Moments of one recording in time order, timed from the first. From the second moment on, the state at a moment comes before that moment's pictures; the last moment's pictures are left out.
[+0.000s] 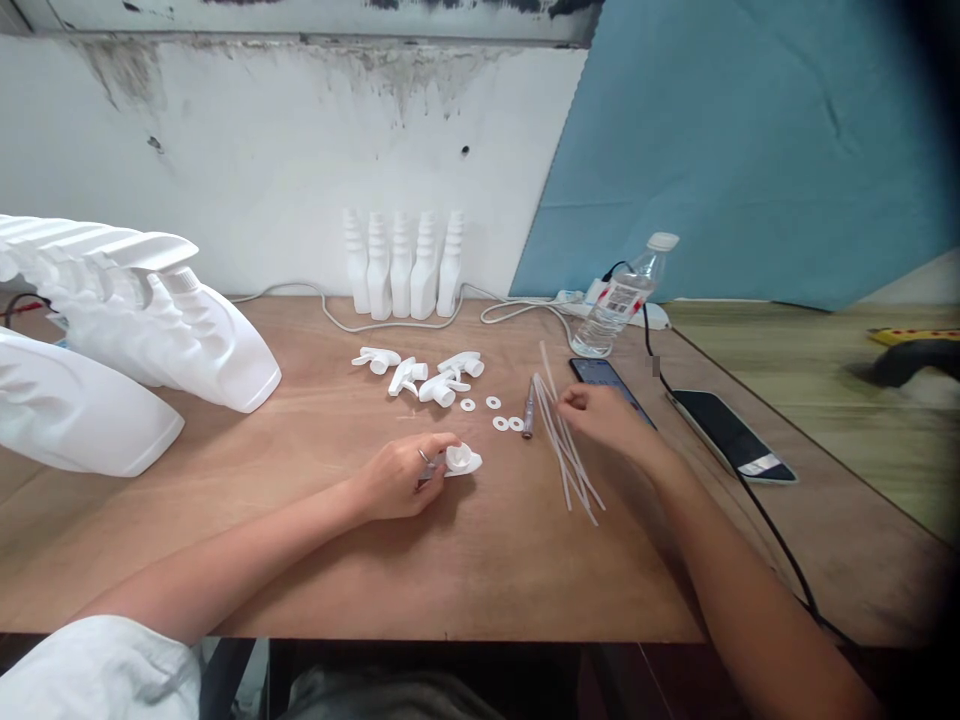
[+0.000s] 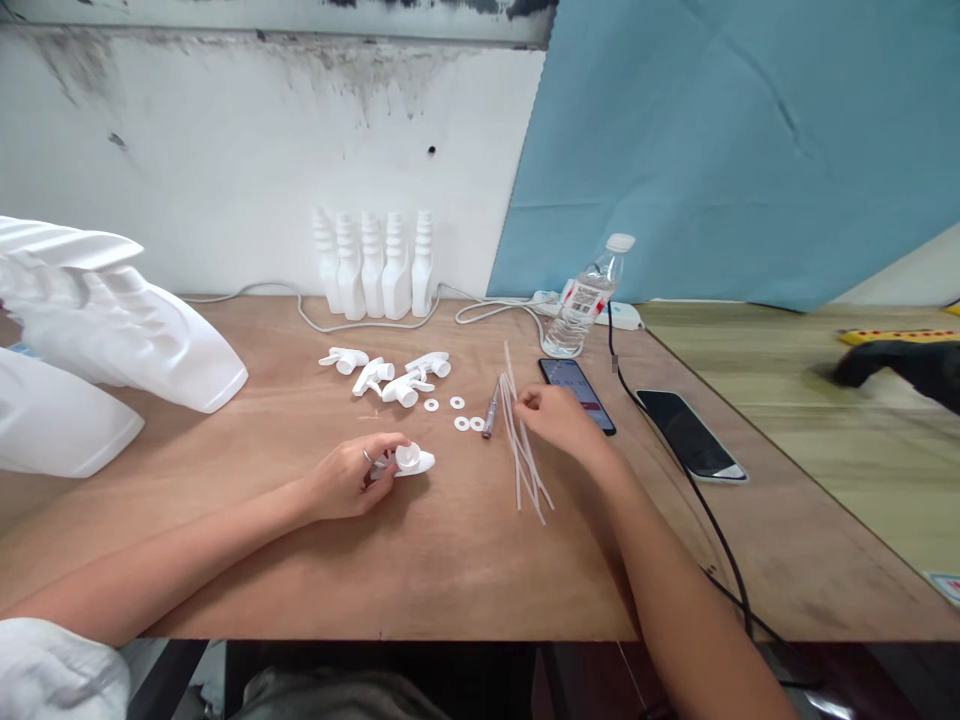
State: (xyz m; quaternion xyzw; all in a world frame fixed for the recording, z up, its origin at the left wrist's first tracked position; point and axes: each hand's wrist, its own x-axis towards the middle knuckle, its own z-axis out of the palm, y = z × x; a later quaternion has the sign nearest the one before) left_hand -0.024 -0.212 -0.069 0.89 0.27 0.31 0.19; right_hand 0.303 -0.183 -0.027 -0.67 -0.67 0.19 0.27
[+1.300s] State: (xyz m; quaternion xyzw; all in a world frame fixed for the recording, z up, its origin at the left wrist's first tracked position) left_hand -0.021 -0.208 -0.060 0.90 0.27 0.28 0.22; right_hand 0.214 -0.234 -0.023 -0.26 -0.74 0.33 0.53
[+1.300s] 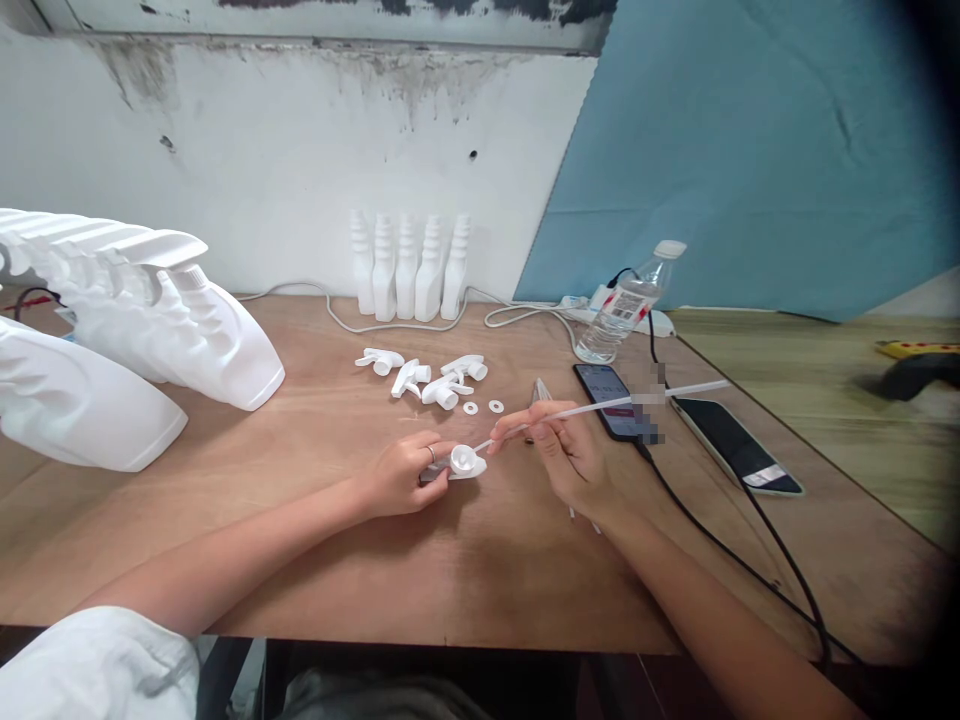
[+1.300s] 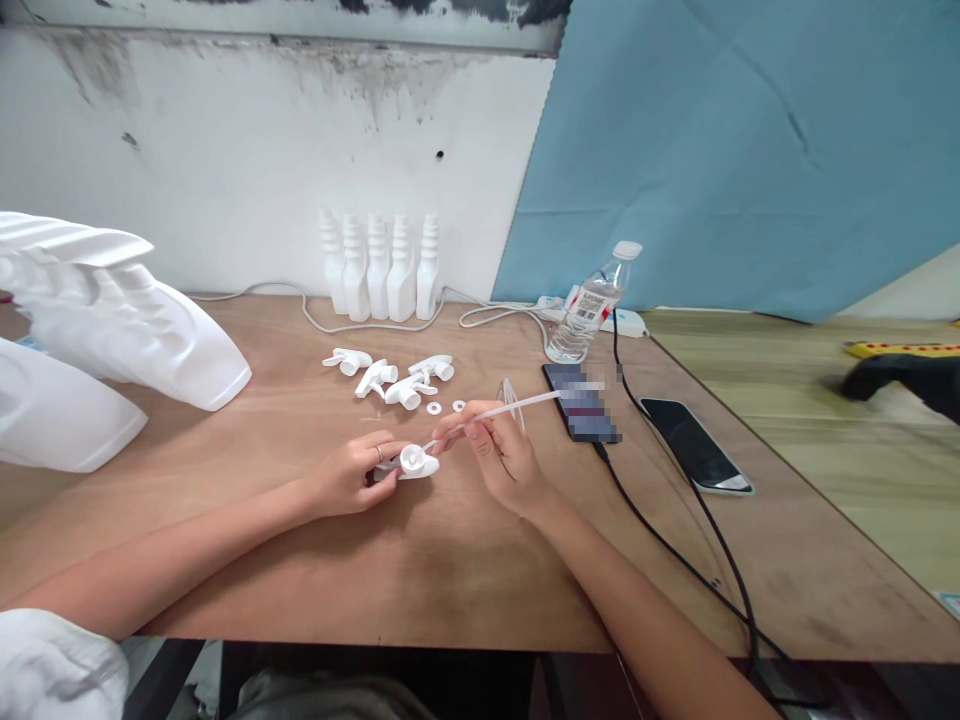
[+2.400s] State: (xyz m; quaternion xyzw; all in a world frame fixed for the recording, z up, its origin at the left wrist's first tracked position) left_hand -0.024 -0.205 -0.060 0.78 0.30 0.34 0.44; right_hand 0.205 -0.224 -0.049 -0.26 -0.88 -0.01 0.39
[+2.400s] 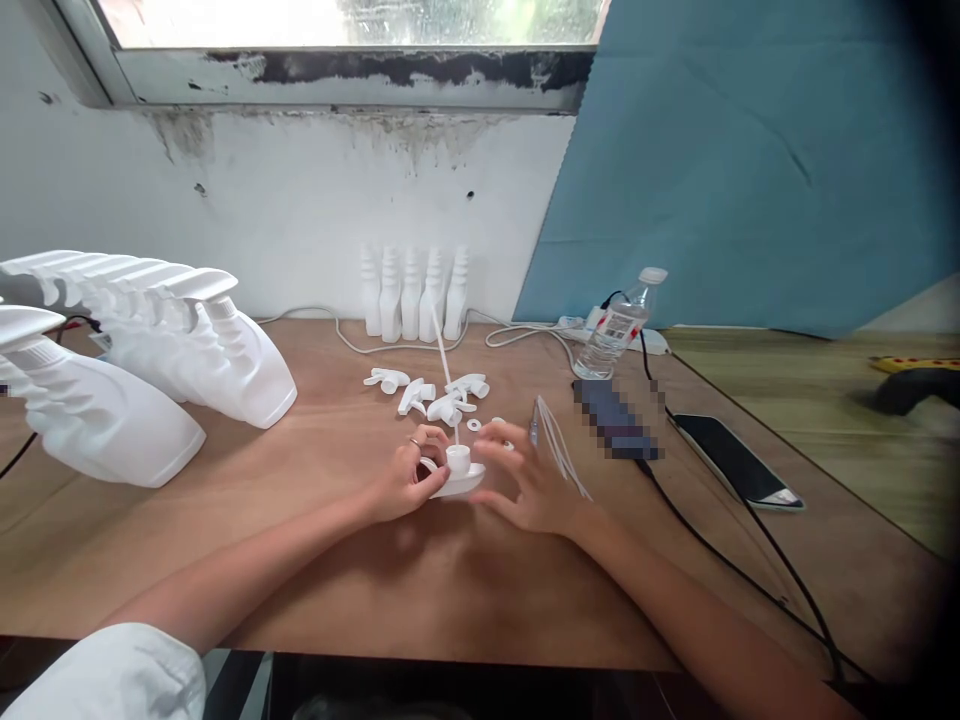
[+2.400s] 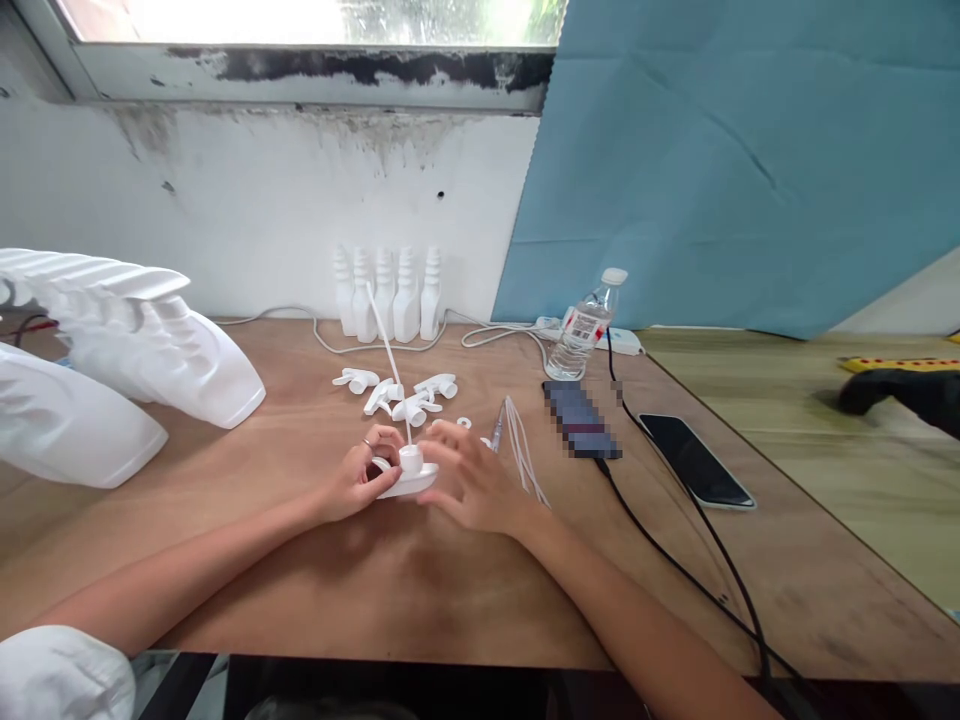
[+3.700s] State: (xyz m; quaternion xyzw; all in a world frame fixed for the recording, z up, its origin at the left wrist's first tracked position) left_hand -0.081 0.101 -0.076 0.58 0.61 0.52 0.17; right_hand 0.210 -0.220 -0.050 -0.24 -0.88 -0.09 0.39
